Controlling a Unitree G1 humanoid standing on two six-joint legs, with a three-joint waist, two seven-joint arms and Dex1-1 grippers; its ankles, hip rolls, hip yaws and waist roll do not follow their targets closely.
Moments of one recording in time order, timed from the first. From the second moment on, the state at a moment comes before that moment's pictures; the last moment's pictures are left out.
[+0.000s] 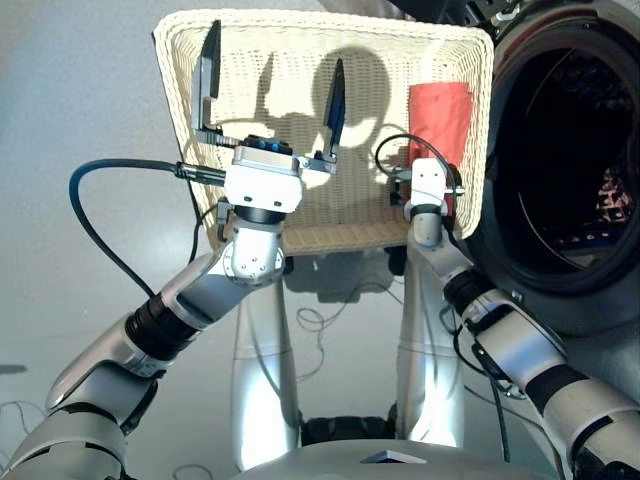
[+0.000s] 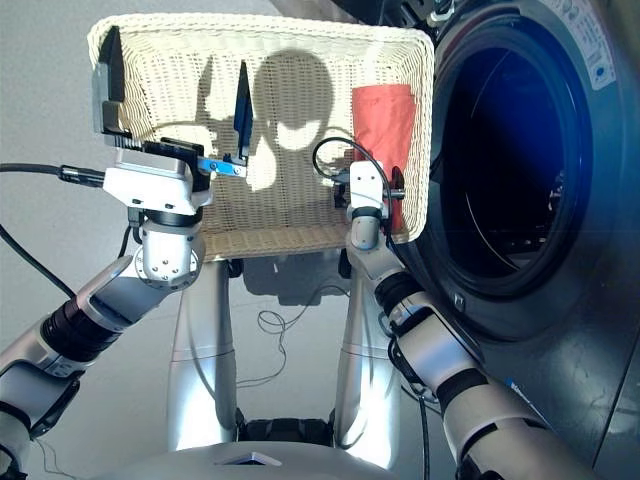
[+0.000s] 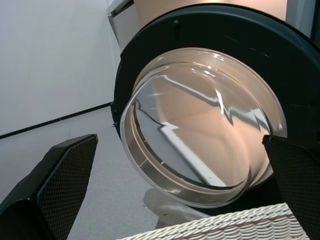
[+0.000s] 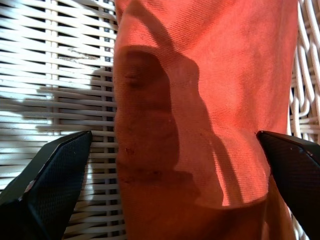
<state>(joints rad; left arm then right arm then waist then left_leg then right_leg) -0.62 0.66 -0.62 -0.28 0.03 -0.26 0.75 -0.85 -0.22 0.54 1.00 0.48 -0.29 -0.52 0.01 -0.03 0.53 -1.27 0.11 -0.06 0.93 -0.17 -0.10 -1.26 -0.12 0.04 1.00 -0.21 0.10</state>
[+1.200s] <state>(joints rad) -0.56 0.67 -0.56 -0.33 0.06 -0.24 0.76 -0.41 -0.39 0.28 0.33 0.65 -0.49 -0.56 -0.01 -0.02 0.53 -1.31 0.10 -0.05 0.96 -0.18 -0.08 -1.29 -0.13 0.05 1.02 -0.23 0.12</state>
